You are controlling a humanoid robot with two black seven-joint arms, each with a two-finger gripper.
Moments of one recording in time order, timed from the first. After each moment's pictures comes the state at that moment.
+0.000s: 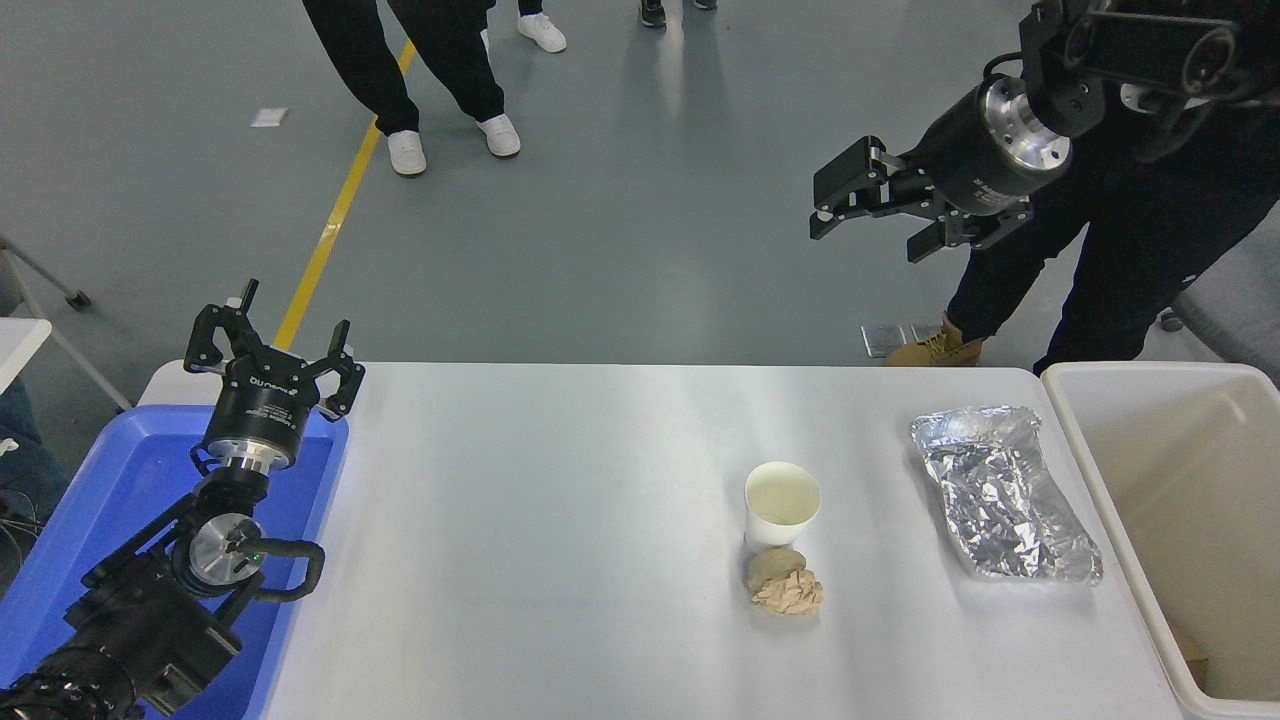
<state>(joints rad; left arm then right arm) -0.54 0.24 -0.94 -0.52 0.00 -0.56 -0.50 2.17 -0.15 -1.36 1.12 0.05 0.78 0.23</state>
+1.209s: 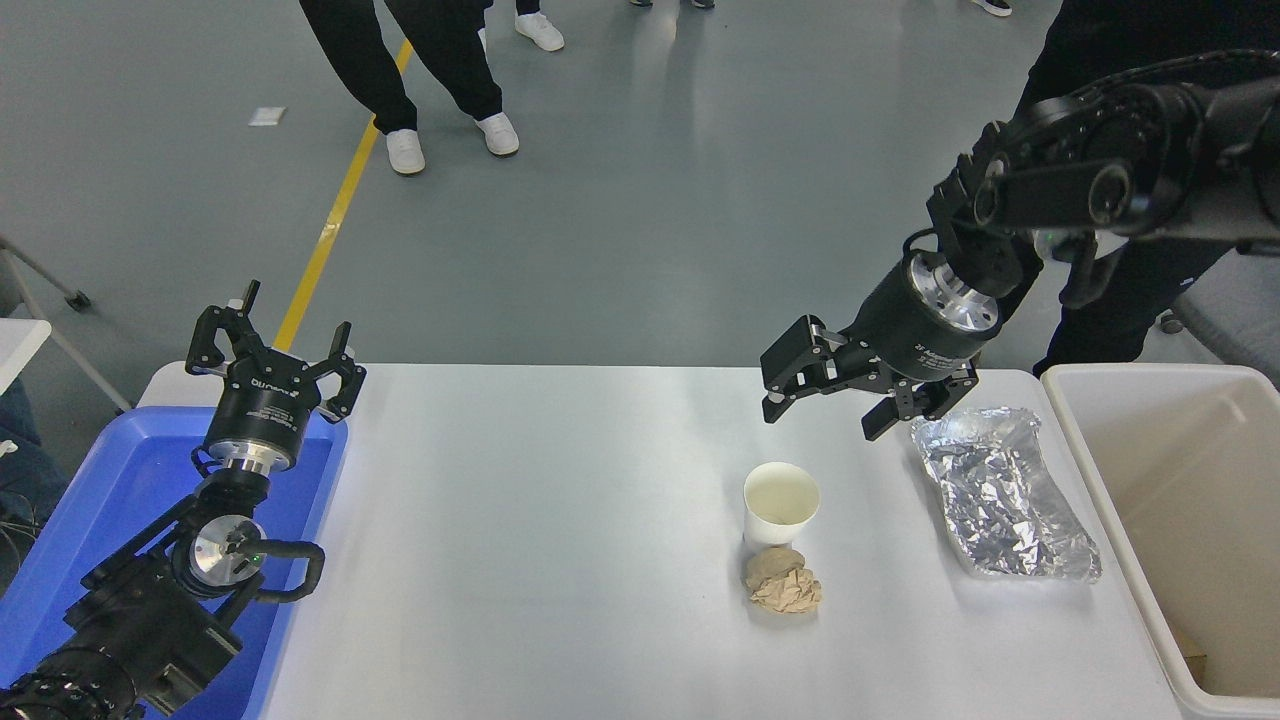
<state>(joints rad) -0.54 0.24 -0.94 -0.52 0.00 -0.56 -0.50 1.96 -0.06 -1.31 1.18 0.04 0.78 0.23</state>
